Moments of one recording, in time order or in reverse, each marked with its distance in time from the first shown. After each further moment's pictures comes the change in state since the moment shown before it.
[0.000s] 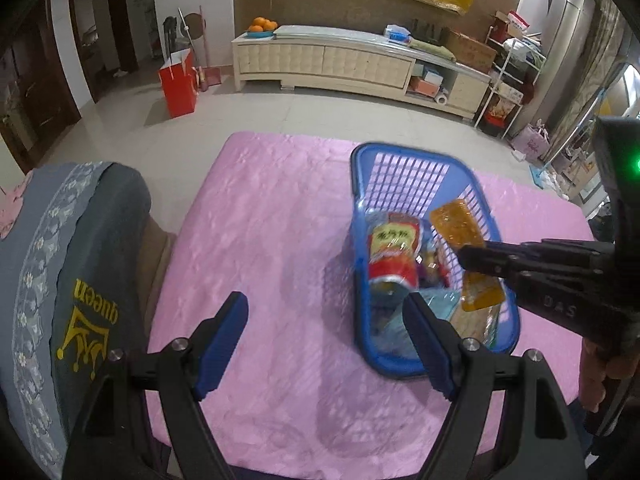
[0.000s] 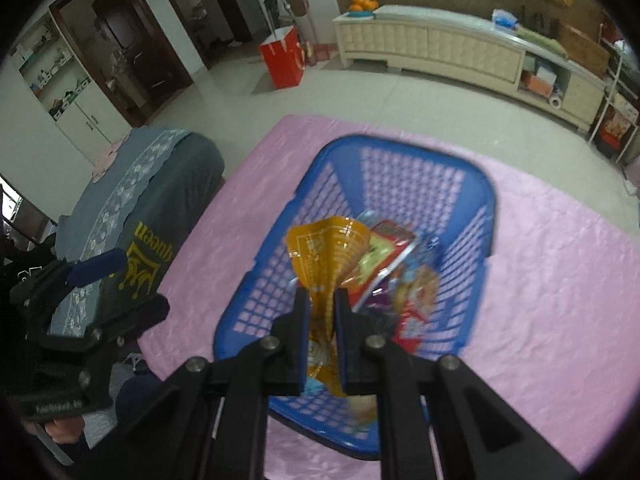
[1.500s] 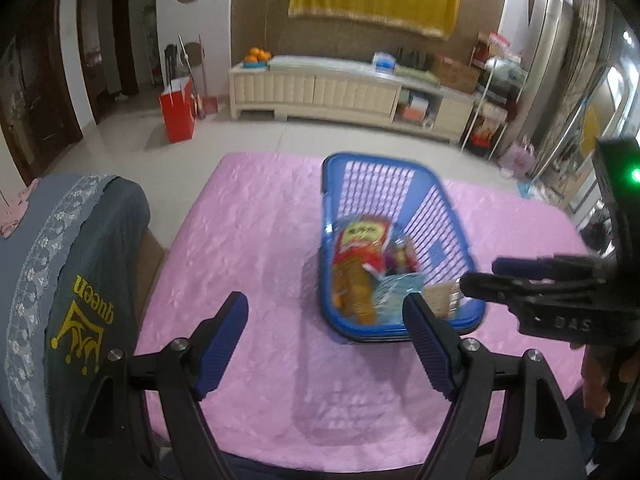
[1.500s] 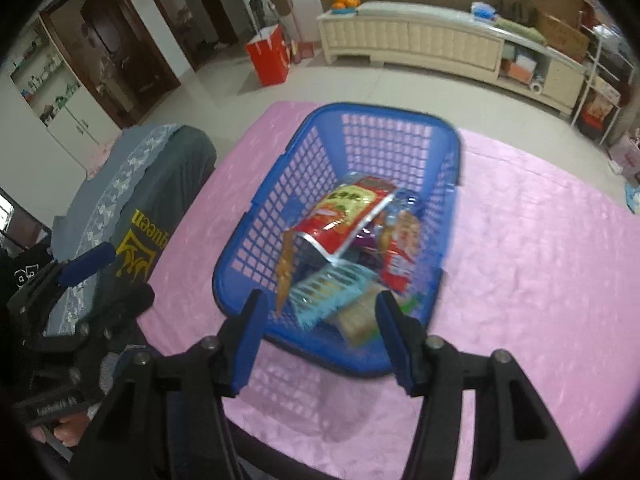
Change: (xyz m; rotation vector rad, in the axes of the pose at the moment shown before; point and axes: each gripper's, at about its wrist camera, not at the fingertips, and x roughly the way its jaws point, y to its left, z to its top) left arm -0.052 -0.034 -0.049 0.004 -0.158 -0.034; right arm -0.058 -0.013 -0.063 0.054 -0.076 -0.042
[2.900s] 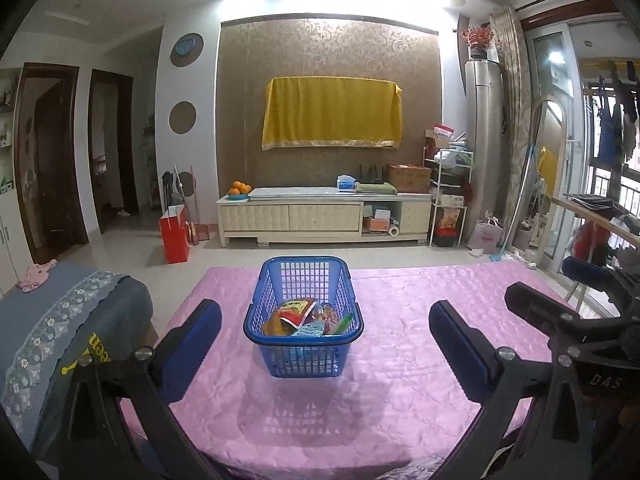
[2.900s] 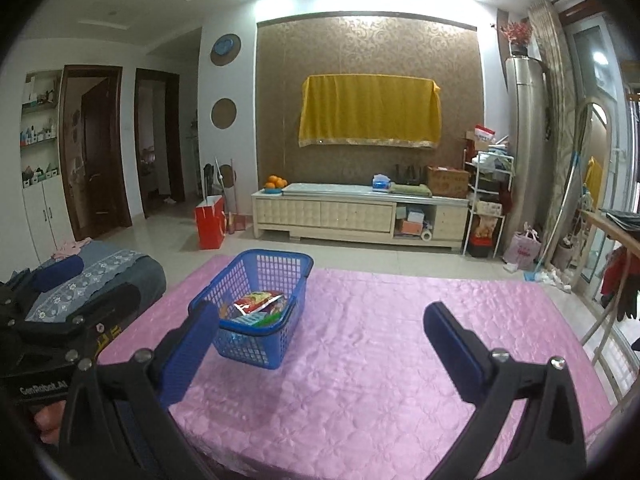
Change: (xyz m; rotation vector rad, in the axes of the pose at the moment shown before) left arm -0.148 -0.117 -0.109 0.136 -0.485 -0.017; right arm -0.187 0.007 -0.175 -0.041 -0.693 -0.325
